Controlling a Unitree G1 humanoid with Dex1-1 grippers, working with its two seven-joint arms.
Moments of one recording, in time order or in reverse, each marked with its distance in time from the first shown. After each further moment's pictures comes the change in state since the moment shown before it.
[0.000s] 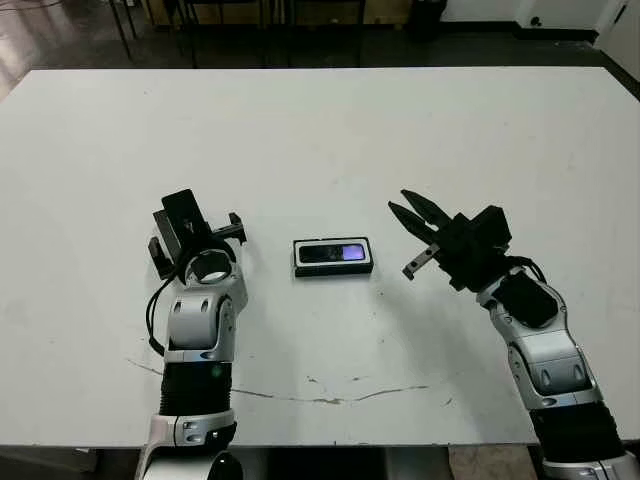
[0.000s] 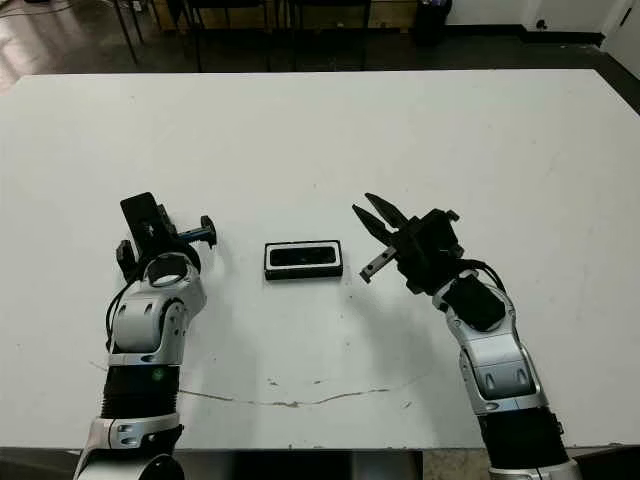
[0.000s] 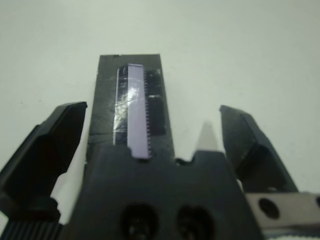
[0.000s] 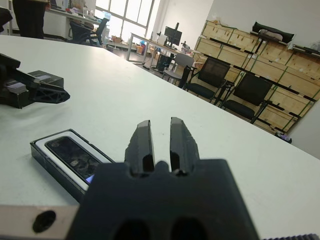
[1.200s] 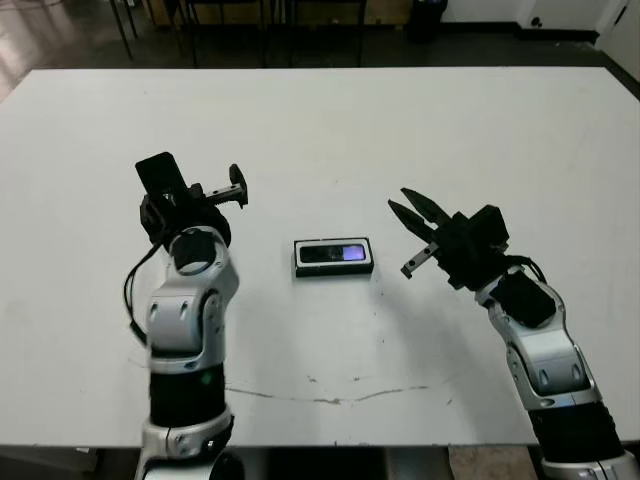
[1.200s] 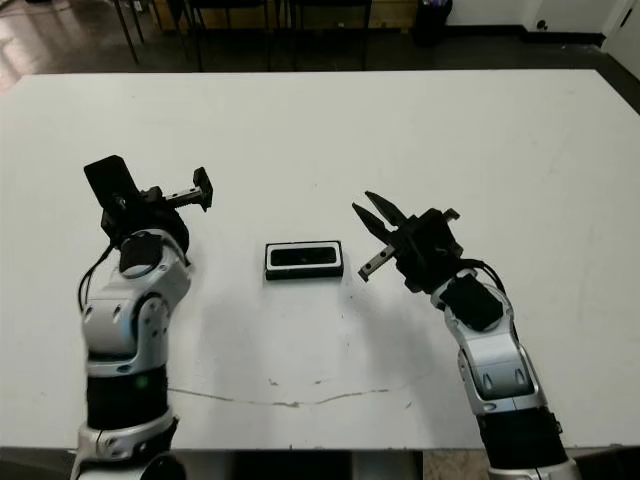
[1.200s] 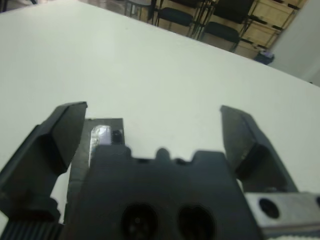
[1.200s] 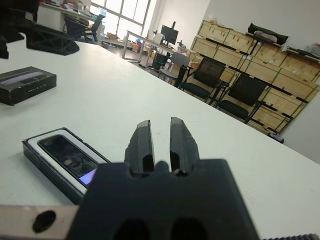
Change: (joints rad) left arm -0.034 -0.021 0.000 -0.156 -0.057 -0.062 -0.012; right arm 0.000 0.006 0.002 -0.005 -0.030 -0.002 -0.020
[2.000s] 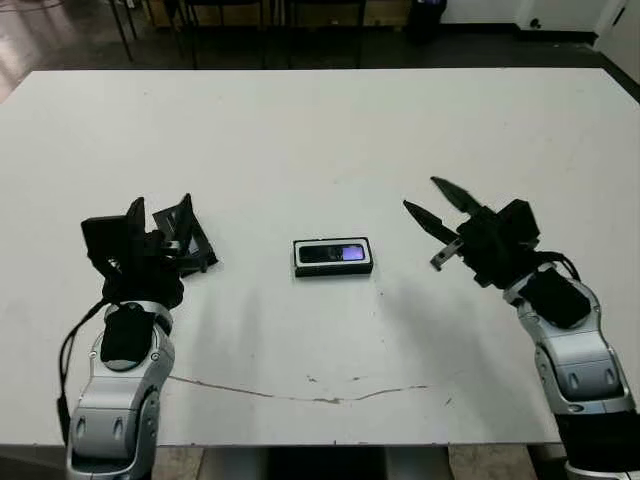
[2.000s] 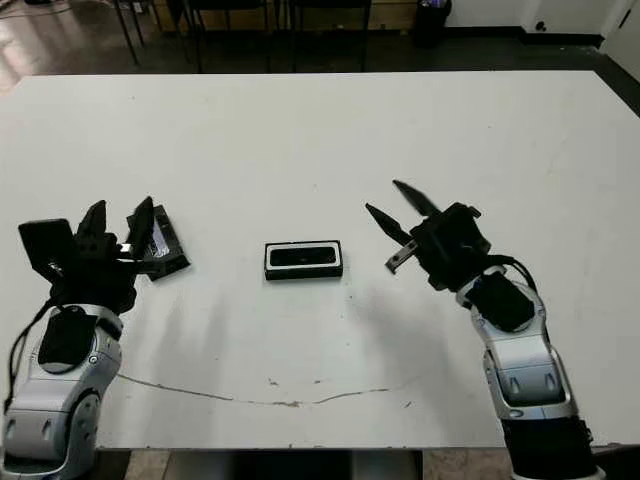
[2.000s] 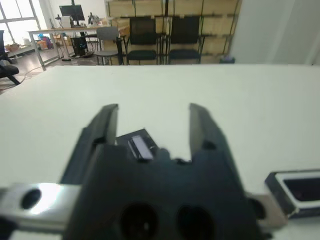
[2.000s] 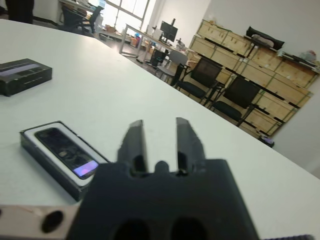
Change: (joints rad) left arm 0.381 0.294 -0.116 -0.416 0.045 -0.047 -0.381; right arm 0.026 -0.047 -0.021 -0.072 -0.006 0.034 0.022
